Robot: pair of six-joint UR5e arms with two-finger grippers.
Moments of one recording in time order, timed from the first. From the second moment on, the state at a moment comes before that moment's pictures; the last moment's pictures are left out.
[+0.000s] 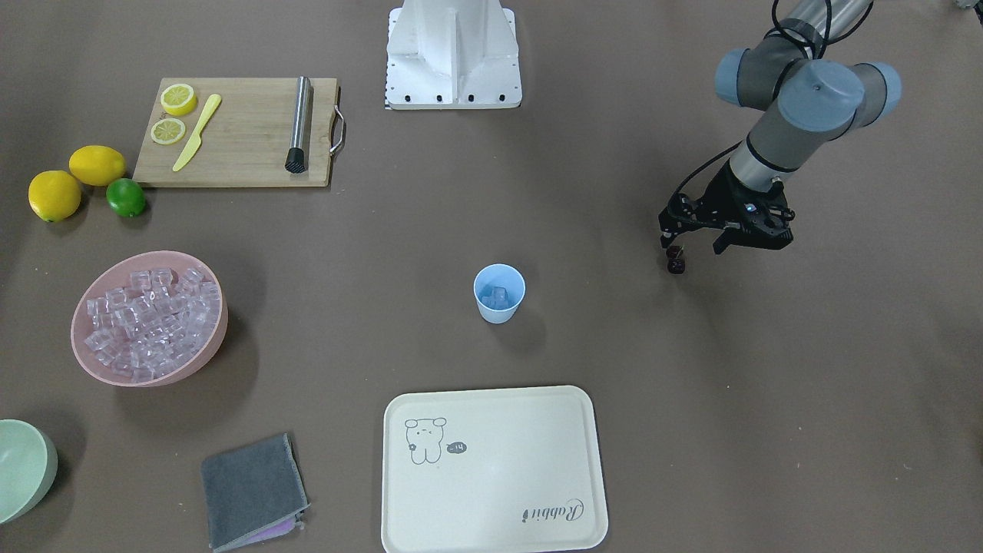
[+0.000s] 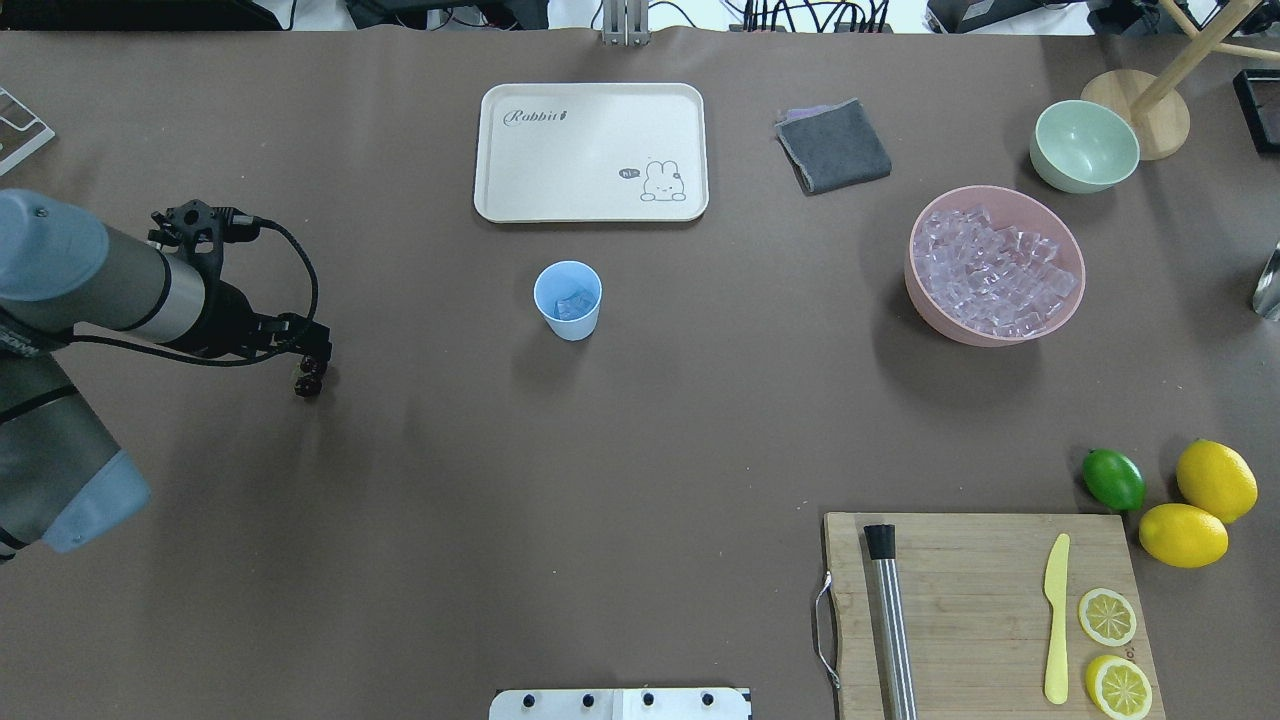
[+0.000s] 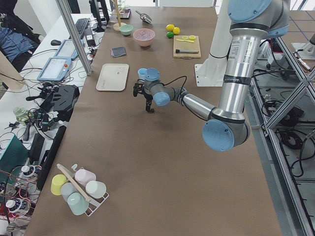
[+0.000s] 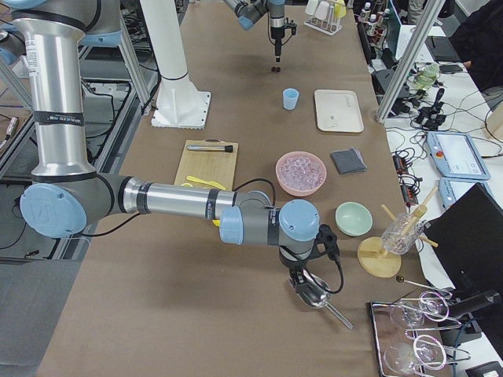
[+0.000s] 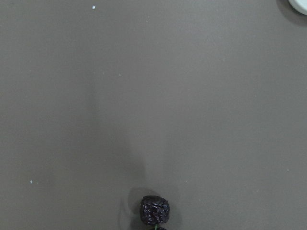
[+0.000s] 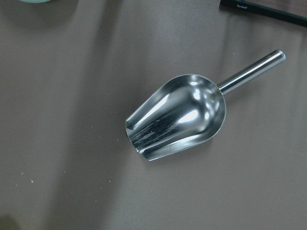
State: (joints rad) left arm -0.75 -1.74 -1.74 -2.09 -2.03 -1.02; right arm 1.65 -1.56 1.50 -1.49 2.36 -0.30
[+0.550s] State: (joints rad) left arm -0.69 -1.77 -1.67 -2.09 -1.95 -1.01; right arm 1.66 -1.56 1.50 -1.49 2.35 -0.31
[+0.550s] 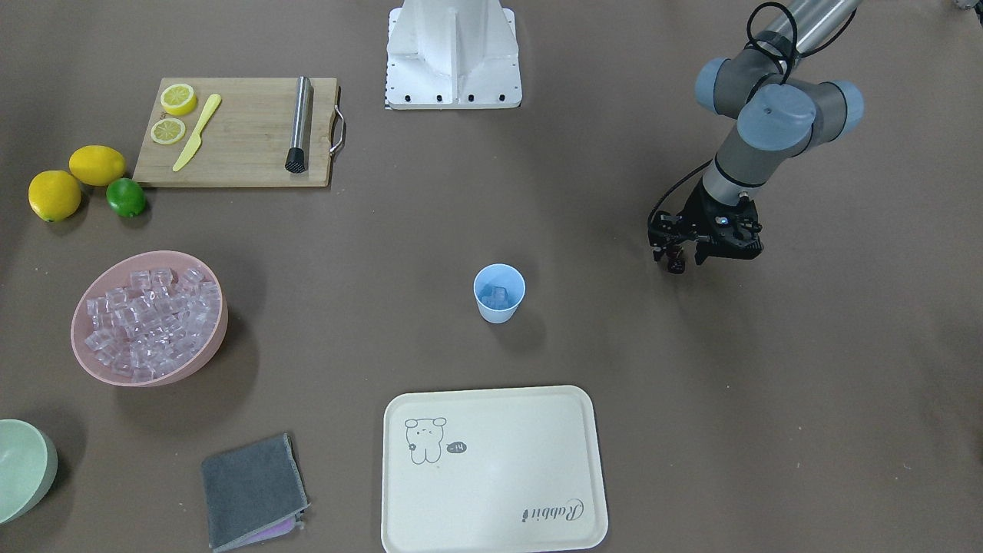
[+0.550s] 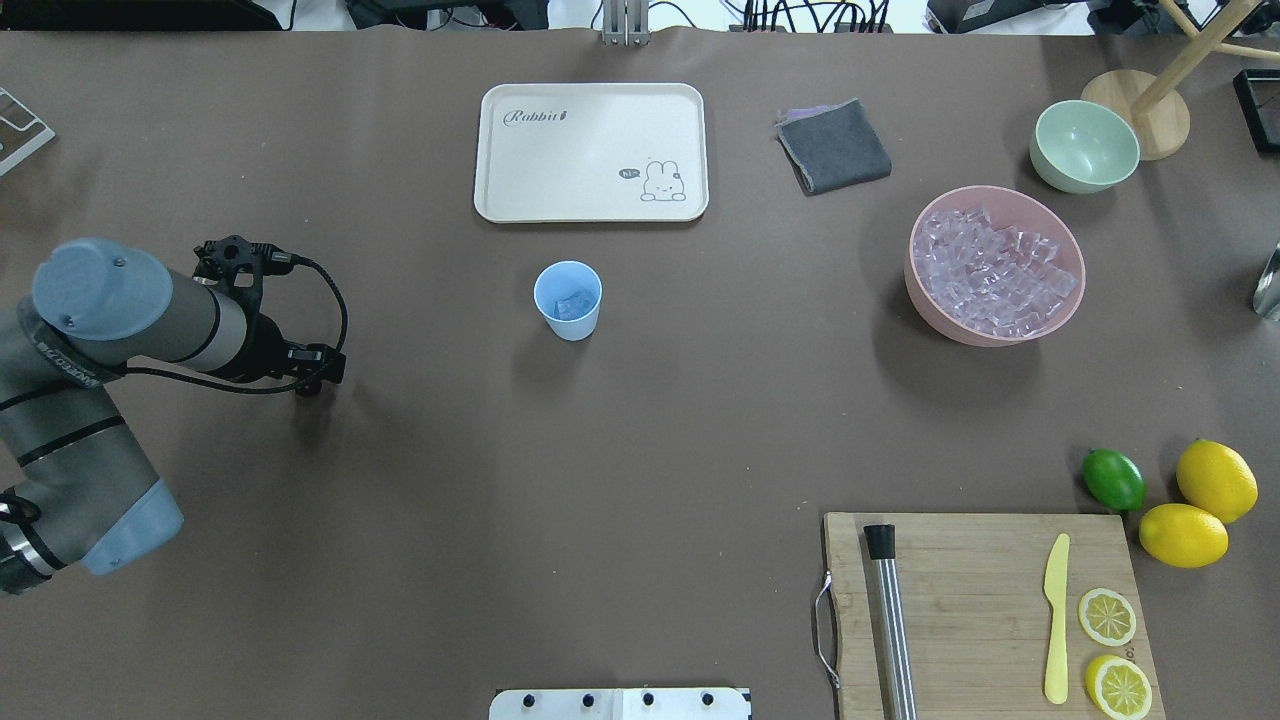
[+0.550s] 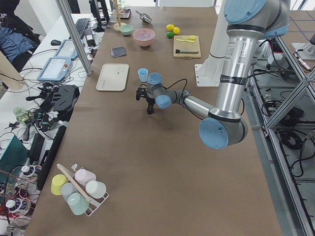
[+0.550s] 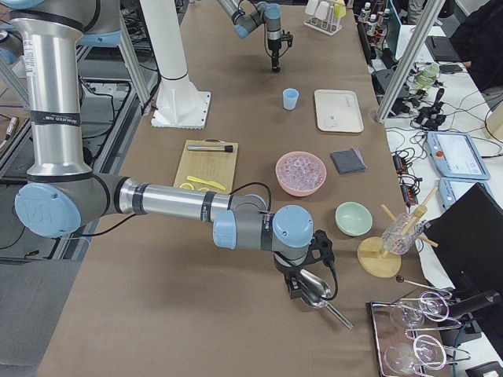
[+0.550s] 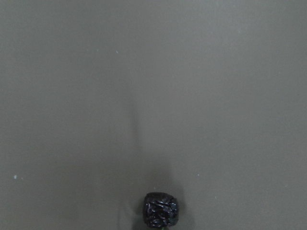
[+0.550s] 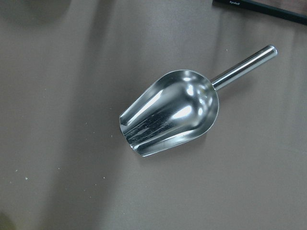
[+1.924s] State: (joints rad) left arm -0.81 -2.10 -1.71 -1.74 -2.03 -1.08; right arm 1.66 -1.57 1.51 -1.49 2.36 -0.30
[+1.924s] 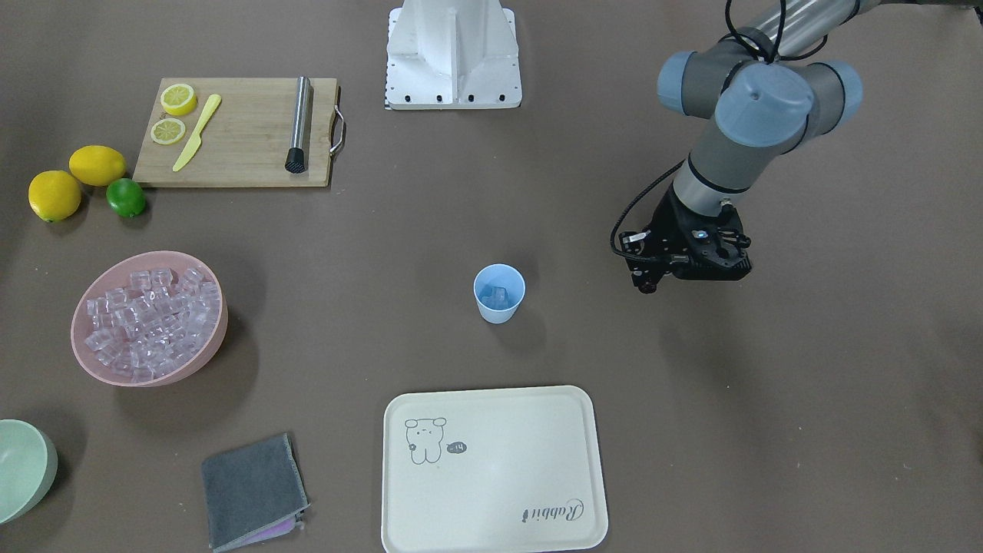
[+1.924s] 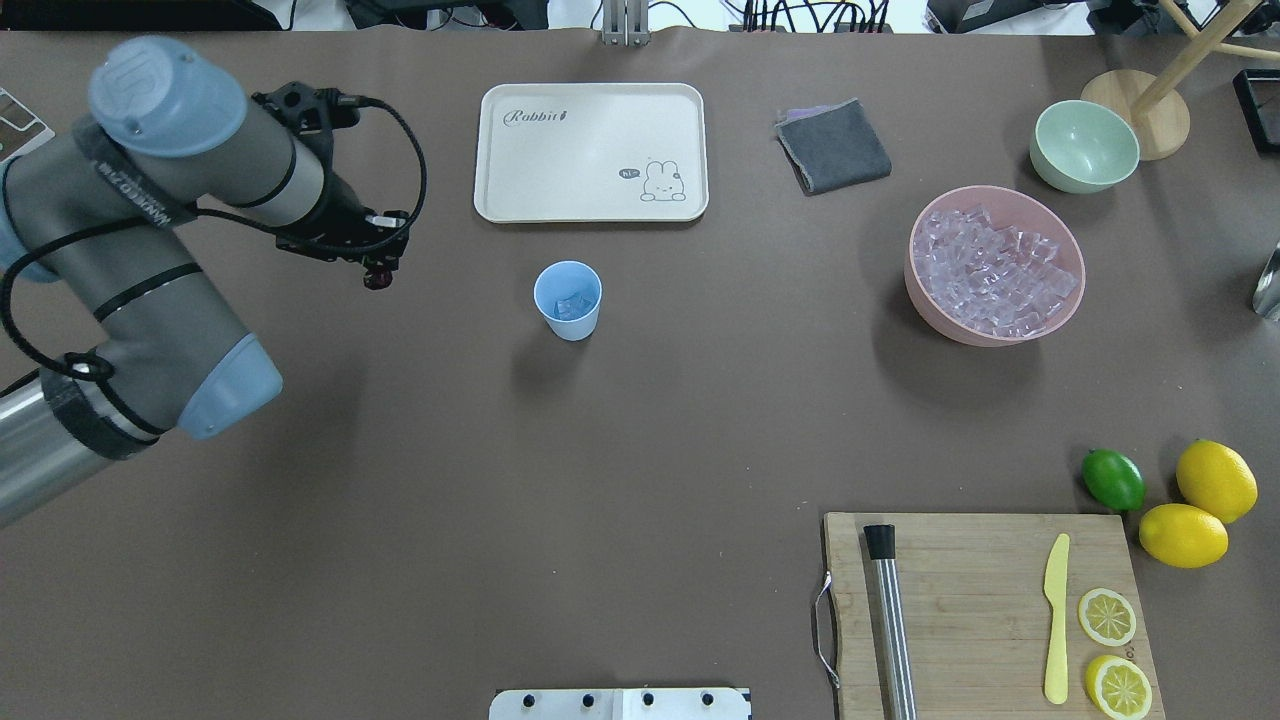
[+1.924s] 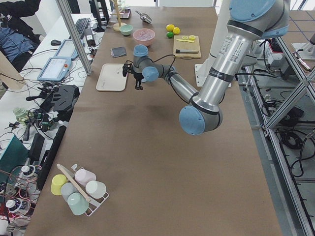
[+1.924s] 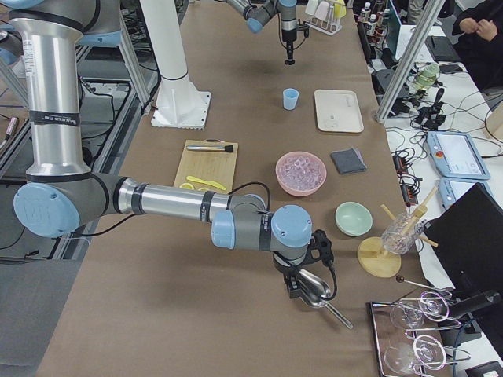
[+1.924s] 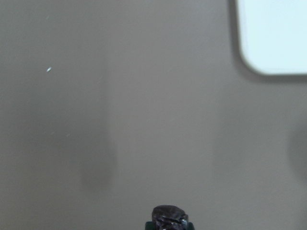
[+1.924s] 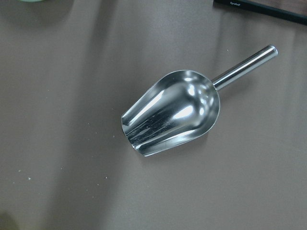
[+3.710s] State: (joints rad) left arm -0.61 -2.28 -1.66 -1.74 -1.77 -1.44; right arm 1.66 -1.54 1.50 -1.48 2.34 -0.15
